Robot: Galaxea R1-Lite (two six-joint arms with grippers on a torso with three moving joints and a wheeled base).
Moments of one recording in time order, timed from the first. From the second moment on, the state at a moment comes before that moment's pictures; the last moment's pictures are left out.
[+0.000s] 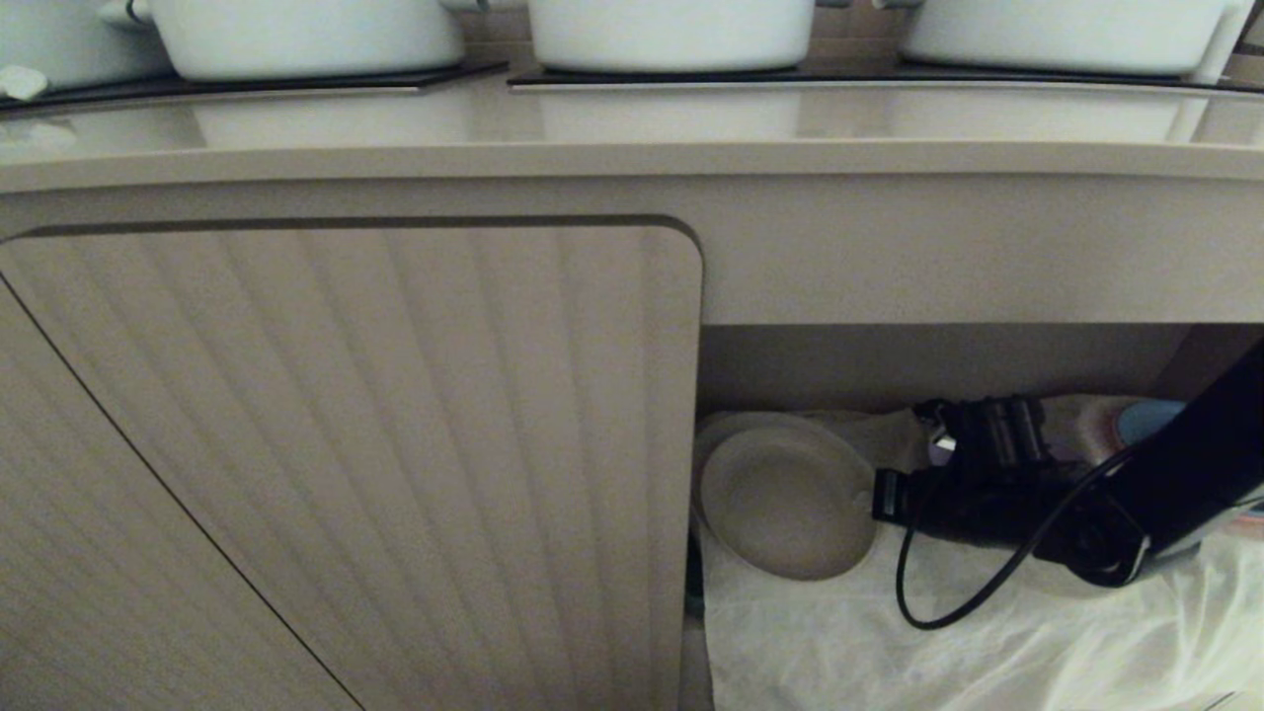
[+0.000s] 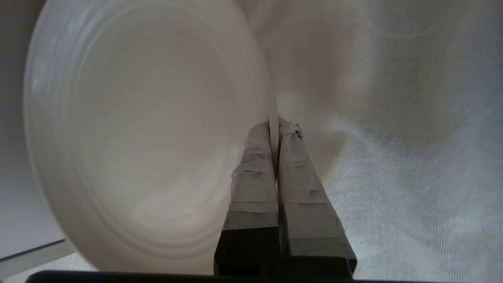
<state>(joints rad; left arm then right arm) 0.01 0.00 0.00 -0.01 0.00 -0.03 0.19 2.08 -0.75 -0.64 0.19 0.38</state>
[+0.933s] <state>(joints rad) 0.01 0.00 0.00 -0.01 0.00 -0.03 0.19 2.10 -0.75 -0.65 0.19 0.38</state>
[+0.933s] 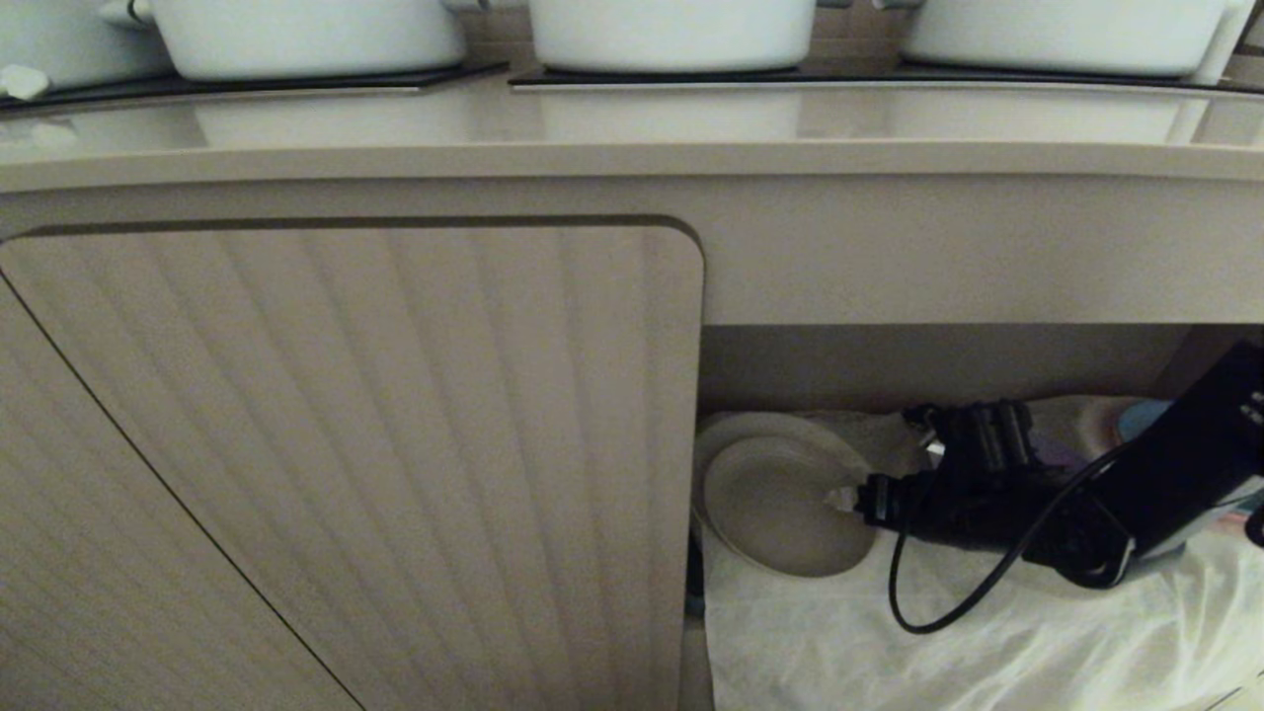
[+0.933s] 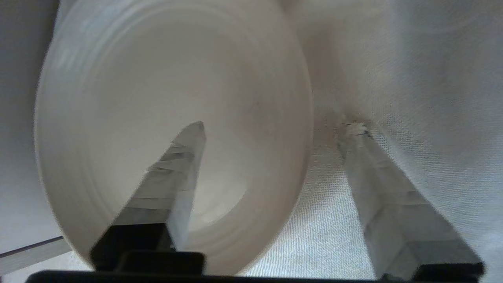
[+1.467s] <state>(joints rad) 0.01 0.00 0.00 -0.01 0.00 -0.03 0.22 2.05 -0.74 -0.65 0.19 0.38</state>
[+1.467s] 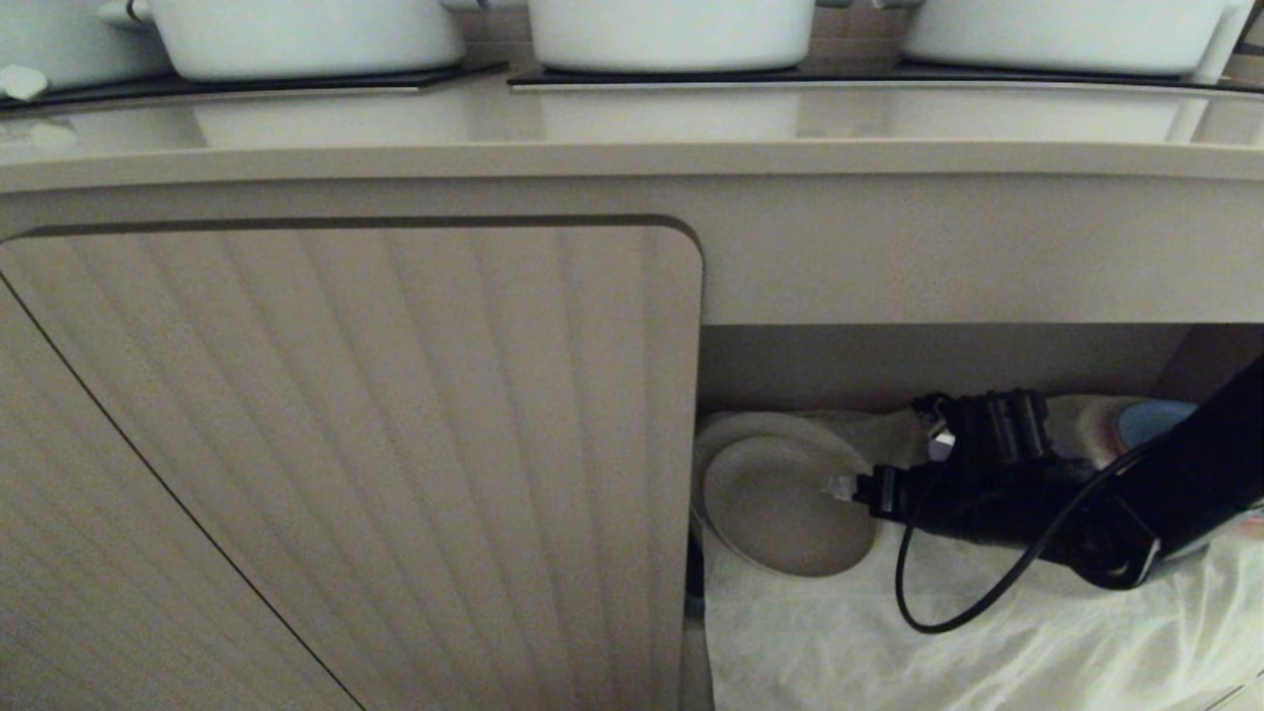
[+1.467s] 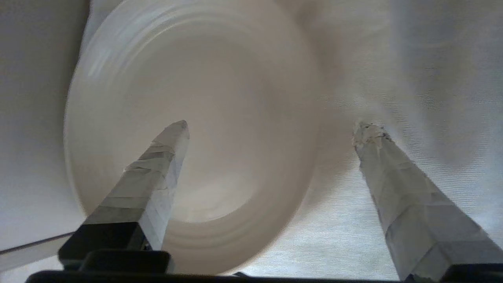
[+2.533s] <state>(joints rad) 0.01 0.00 0.00 -0.01 0.00 -0.03 0.26 2.15 -0.78 -0.72 0.20 0.38</state>
